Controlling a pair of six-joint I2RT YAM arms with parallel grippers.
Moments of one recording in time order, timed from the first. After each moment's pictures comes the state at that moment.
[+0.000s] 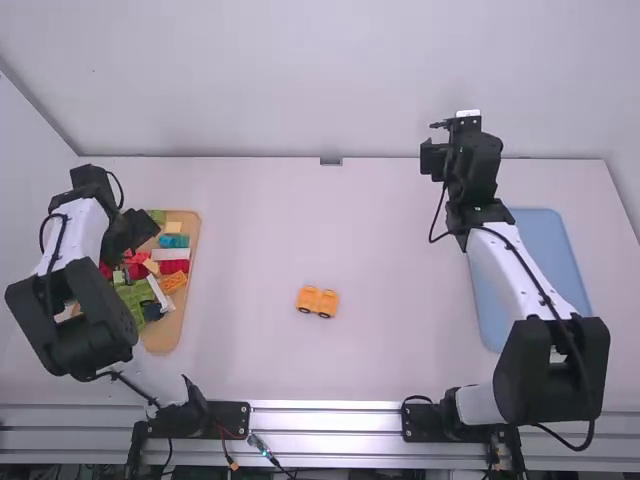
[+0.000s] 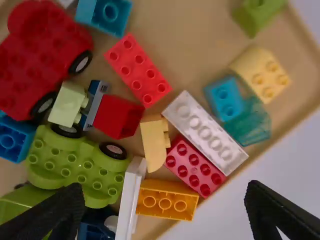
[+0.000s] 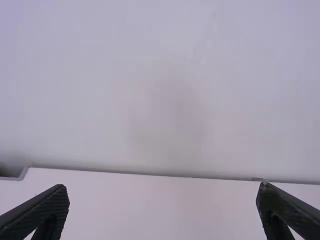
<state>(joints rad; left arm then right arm) 0.50 1.78 1.38 -0.91 -0.03 -0.38 0.09 1.55 1.14 0.12 0.16 -0.16</state>
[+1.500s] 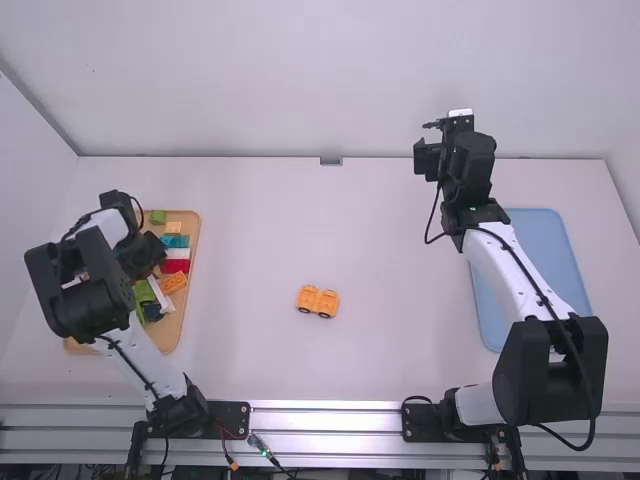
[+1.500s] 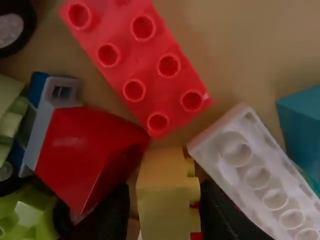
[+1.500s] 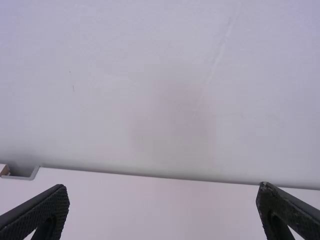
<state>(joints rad) 0.50 1.99 1.28 -0.71 -0.07 -0.42 0.12 1.55 1.14 0.12 0.16 -0.16</state>
